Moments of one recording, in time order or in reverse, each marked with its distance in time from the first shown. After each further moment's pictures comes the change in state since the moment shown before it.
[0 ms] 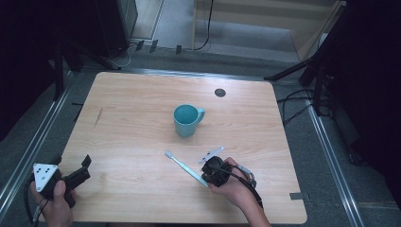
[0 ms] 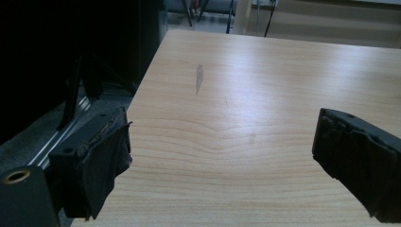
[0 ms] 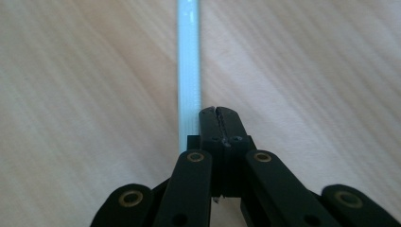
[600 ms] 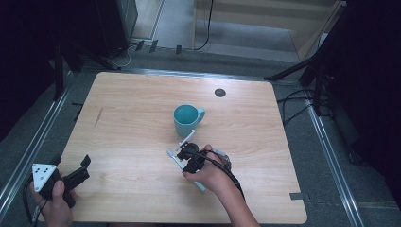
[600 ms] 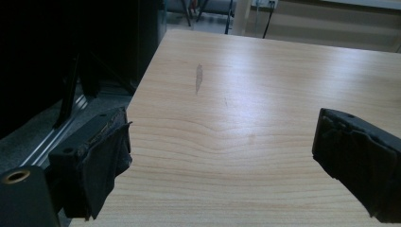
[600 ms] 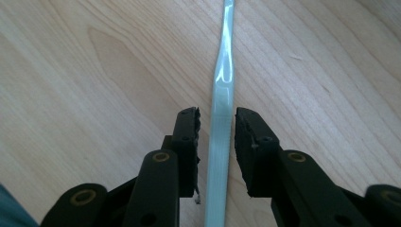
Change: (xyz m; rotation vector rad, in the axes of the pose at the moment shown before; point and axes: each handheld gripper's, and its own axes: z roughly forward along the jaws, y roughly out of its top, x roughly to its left) left arm 0.002 0.000 0.000 -0.002 -0.008 -0.019; right arm 0.026 0.078 0.009 0.184 0.006 0.070
